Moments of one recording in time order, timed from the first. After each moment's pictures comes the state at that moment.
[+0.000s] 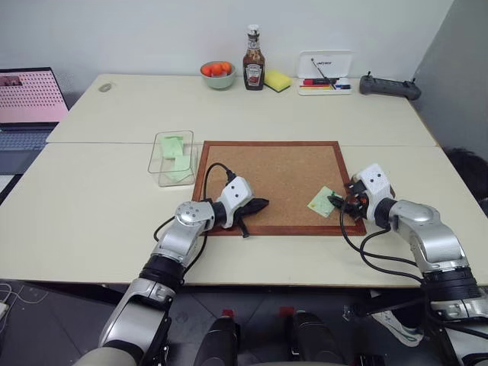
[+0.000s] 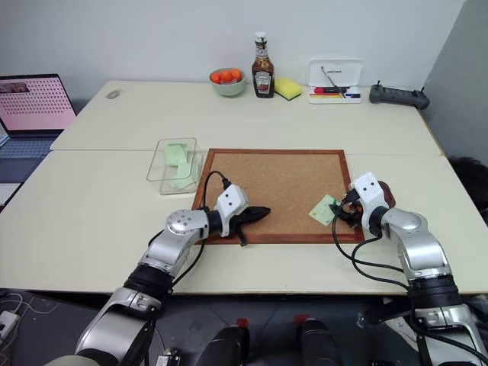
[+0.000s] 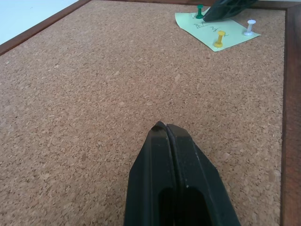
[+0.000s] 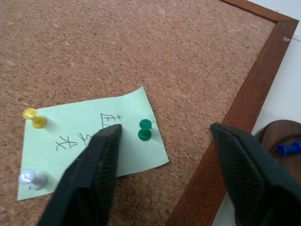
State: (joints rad) left arm -0.56 0.33 -0.23 0.44 -0.08 0.01 -0.88; right arm -0.41 -0.57 0.02 0.13 0.18 0.49 0.63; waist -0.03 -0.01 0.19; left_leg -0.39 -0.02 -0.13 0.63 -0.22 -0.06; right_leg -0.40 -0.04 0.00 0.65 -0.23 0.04
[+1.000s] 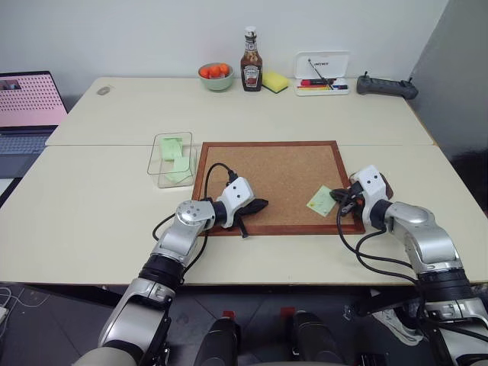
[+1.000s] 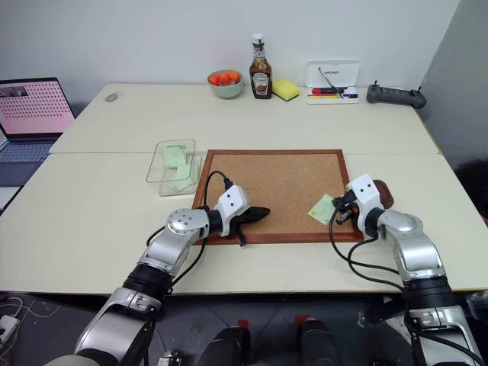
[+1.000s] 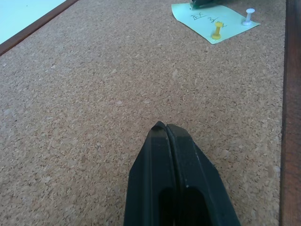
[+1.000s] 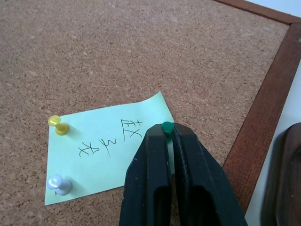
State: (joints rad) left arm -0.56 0.33 -0.25 0.42 -0.03 0.05 -0.87; right arm -0.40 -0.53 0.00 0.11 0.20 0.47 0.65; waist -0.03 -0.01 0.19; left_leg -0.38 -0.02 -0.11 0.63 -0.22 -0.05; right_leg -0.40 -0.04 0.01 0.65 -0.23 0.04
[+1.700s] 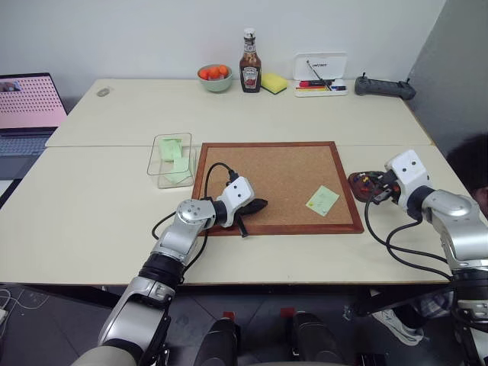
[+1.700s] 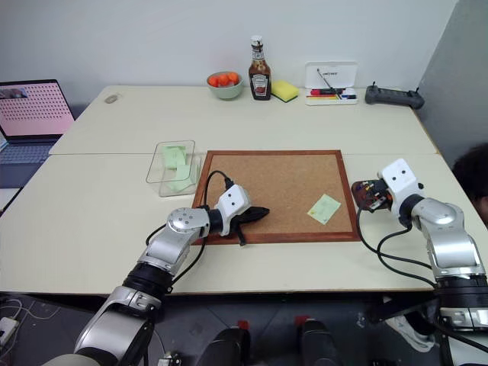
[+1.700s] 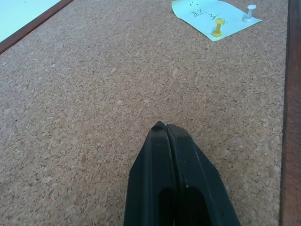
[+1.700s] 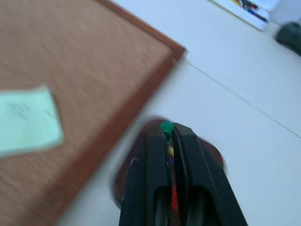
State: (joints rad) left arm -0.57 0.34 -0.25 0.42 -0.02 0.07 -0.86; right arm -0.39 -0.72 -0.05 0.14 0.05 0.37 0.59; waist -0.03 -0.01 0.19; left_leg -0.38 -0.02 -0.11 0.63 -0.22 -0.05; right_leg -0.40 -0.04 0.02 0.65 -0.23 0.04
